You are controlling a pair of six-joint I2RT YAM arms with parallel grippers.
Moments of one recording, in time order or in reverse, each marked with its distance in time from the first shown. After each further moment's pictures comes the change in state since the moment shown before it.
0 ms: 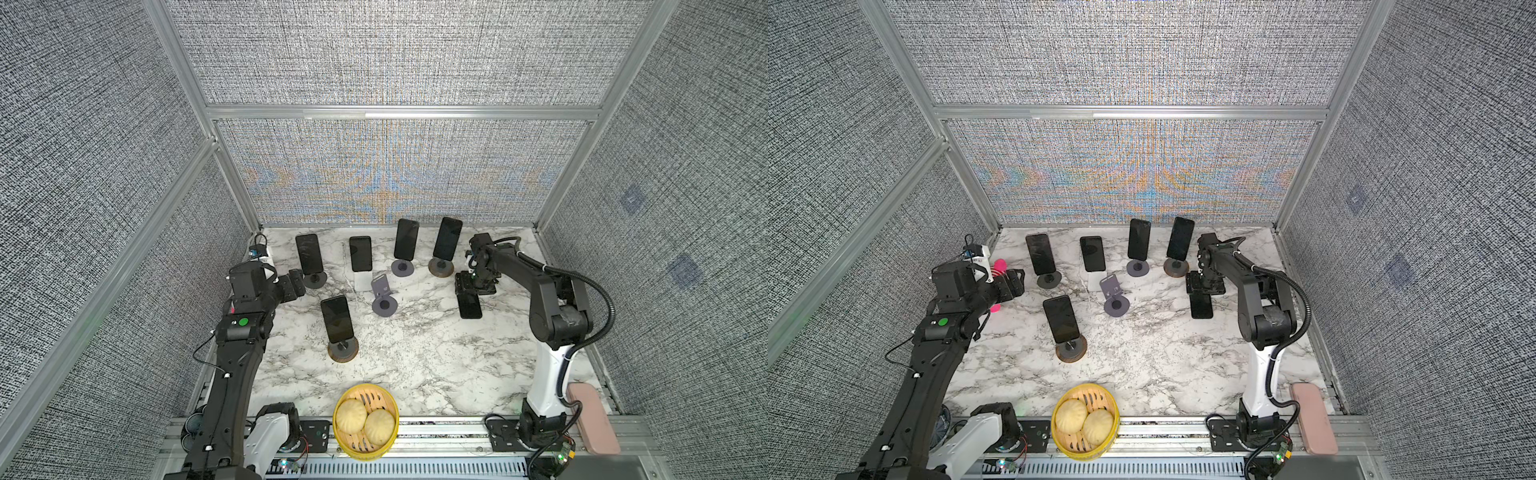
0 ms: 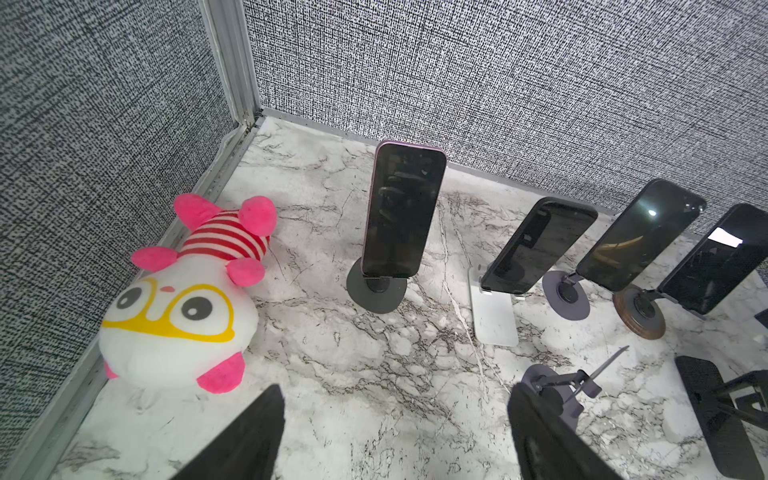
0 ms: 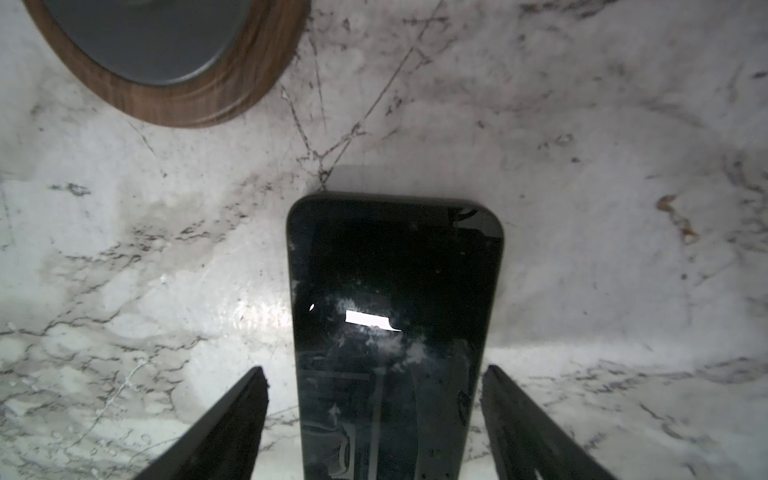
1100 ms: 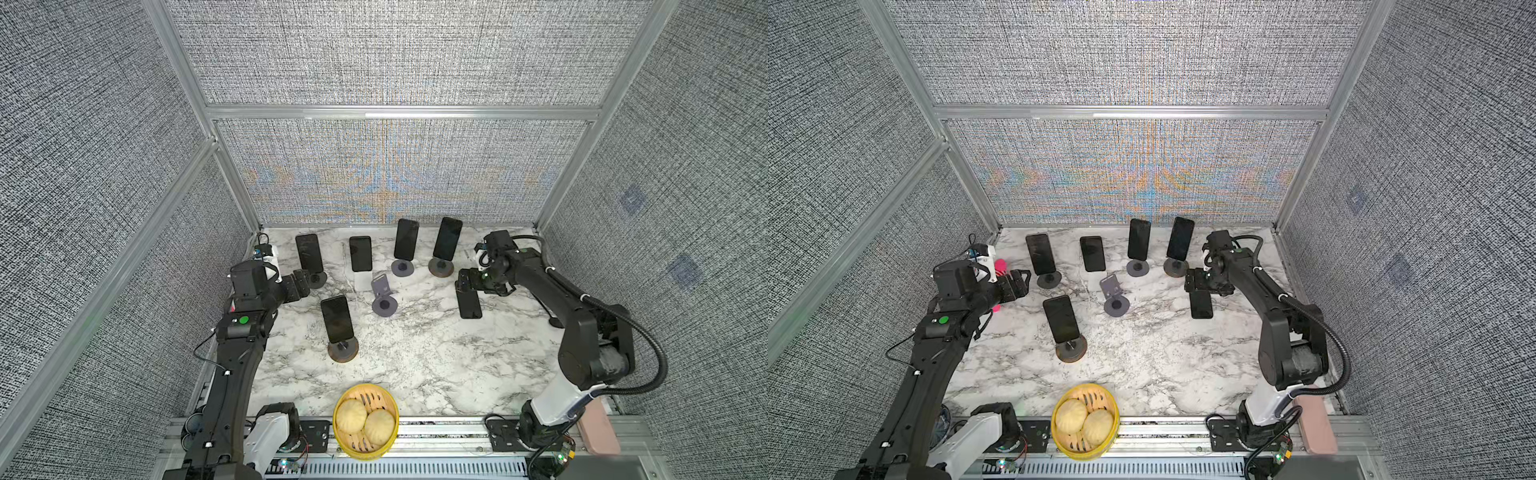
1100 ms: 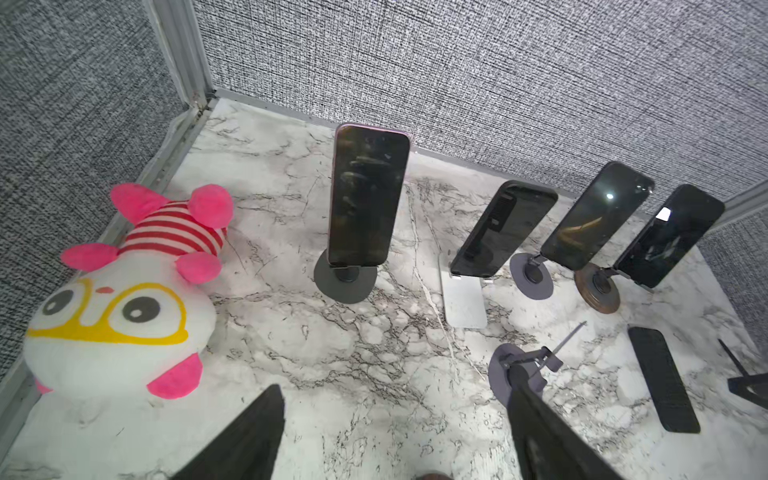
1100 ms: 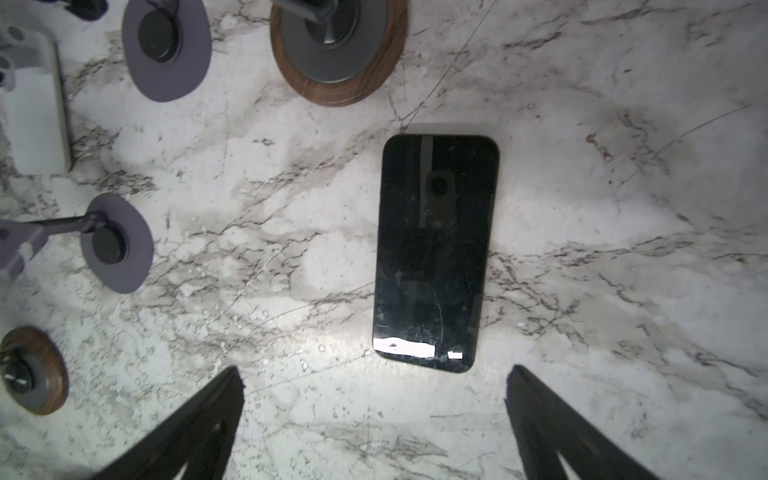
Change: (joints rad) left arm -0.021 -0.005 0.012 -0.029 0.095 -0.007; right arm 0.013 -0.373 -0.204 0.024 -0.100 0.036
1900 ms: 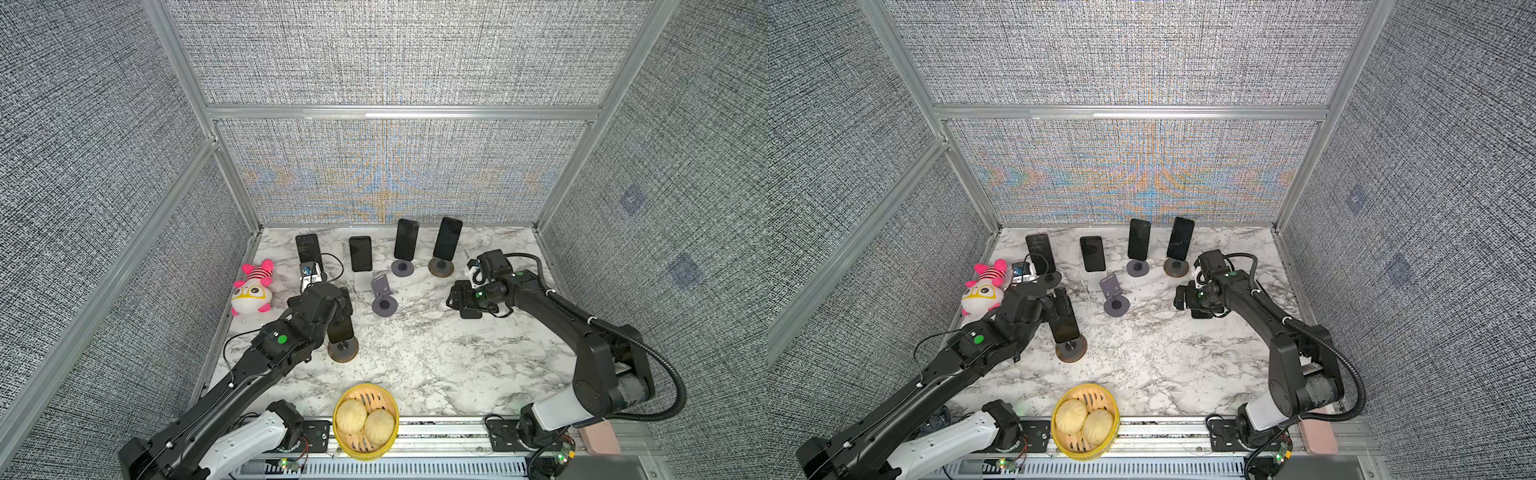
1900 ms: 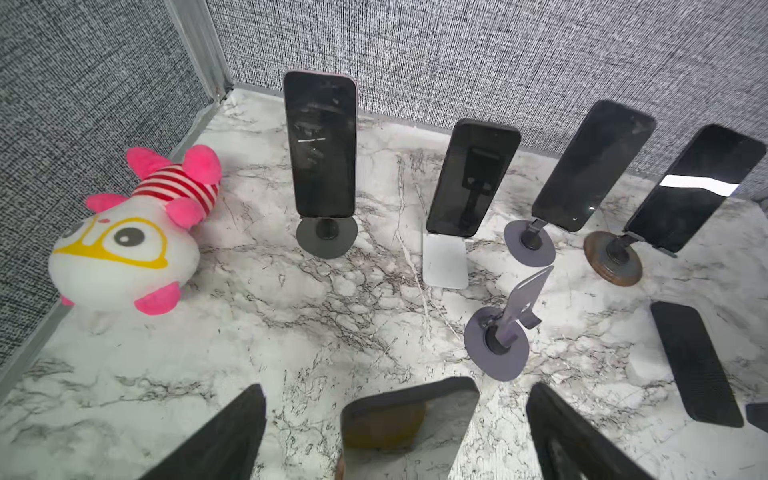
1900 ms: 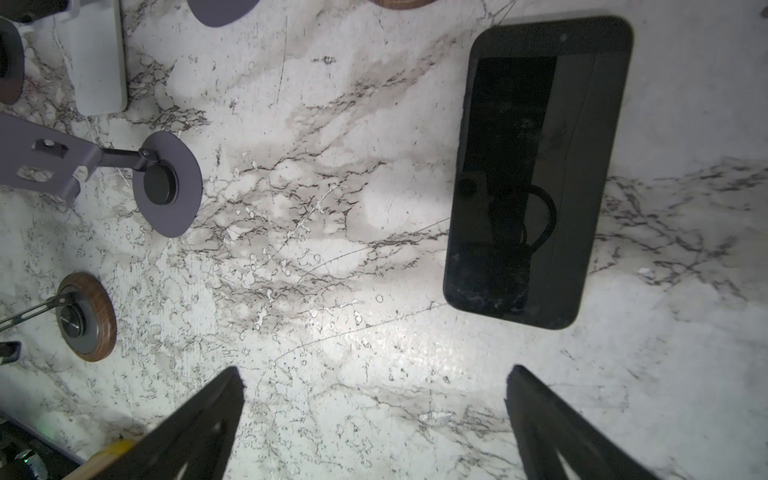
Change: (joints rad) left arm -0.719 0.010 -0.007 -0.136 -0.758 -0.381; right arm 0.102 -0.150 -0.237 0.136 -0.051 0.118
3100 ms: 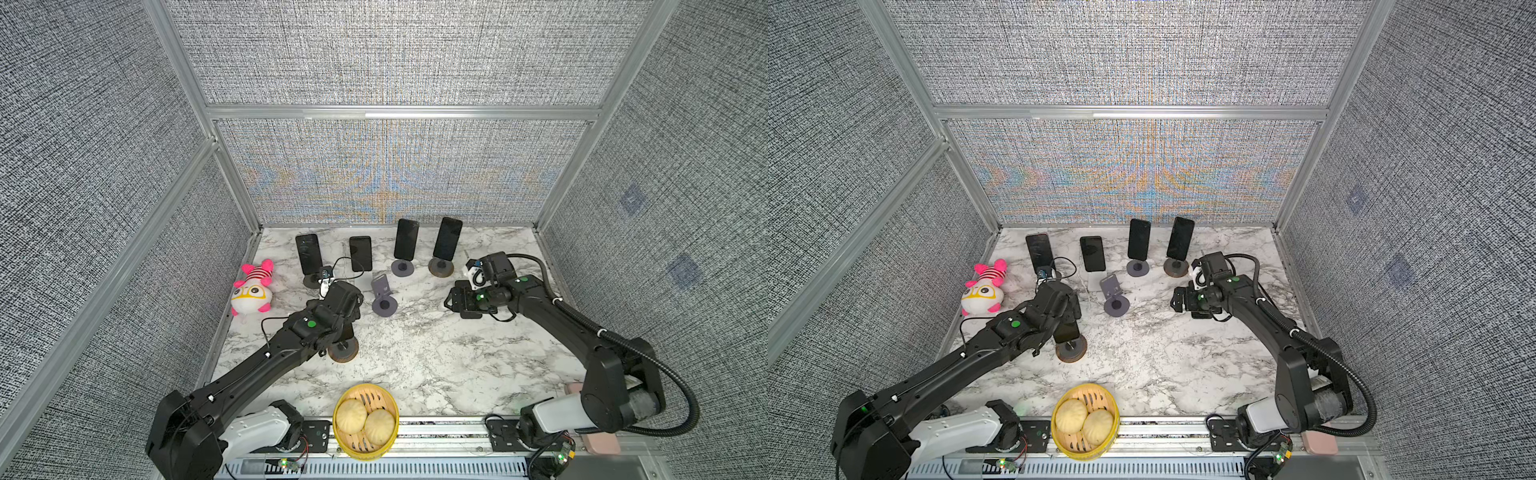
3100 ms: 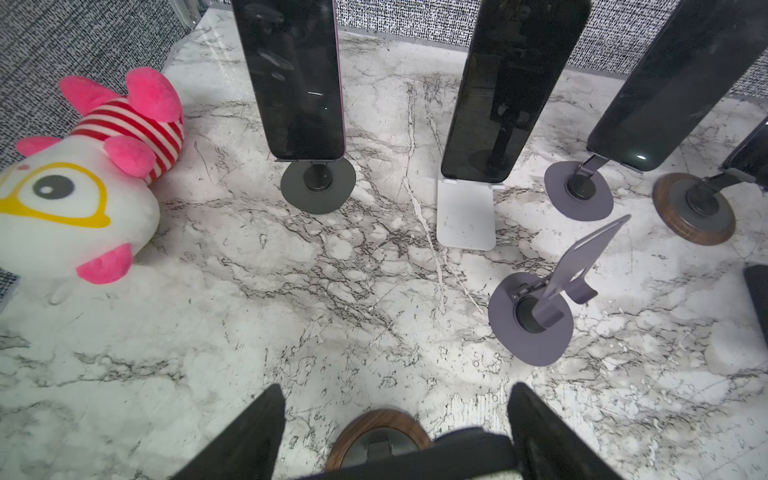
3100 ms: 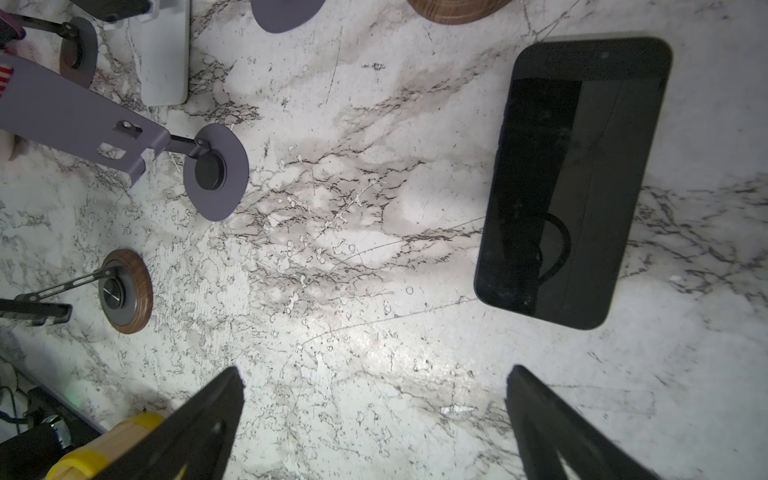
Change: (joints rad) left arm 0.001 0.173 -0.061 0.078 0.015 -0.032; right arm 0.012 -0.071 -0.037 0.026 -0.051 -0.028
